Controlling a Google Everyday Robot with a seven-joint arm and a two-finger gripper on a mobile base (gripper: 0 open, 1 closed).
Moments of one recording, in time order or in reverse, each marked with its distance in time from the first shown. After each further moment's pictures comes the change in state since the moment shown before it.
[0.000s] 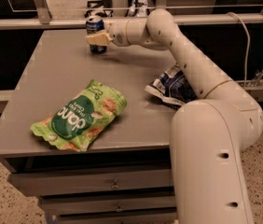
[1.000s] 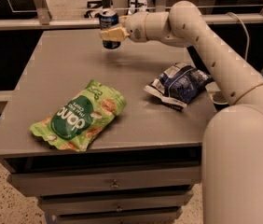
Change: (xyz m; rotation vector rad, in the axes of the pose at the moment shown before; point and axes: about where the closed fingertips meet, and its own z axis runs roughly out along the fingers) arm -0.028 0.014 -0.073 0.000 -0.019 -0.043
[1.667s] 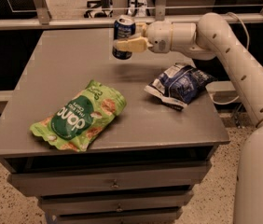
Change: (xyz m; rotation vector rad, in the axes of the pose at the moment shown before) arm 0.001 0.058 -0.077 -0.221 -0.153 -0.023
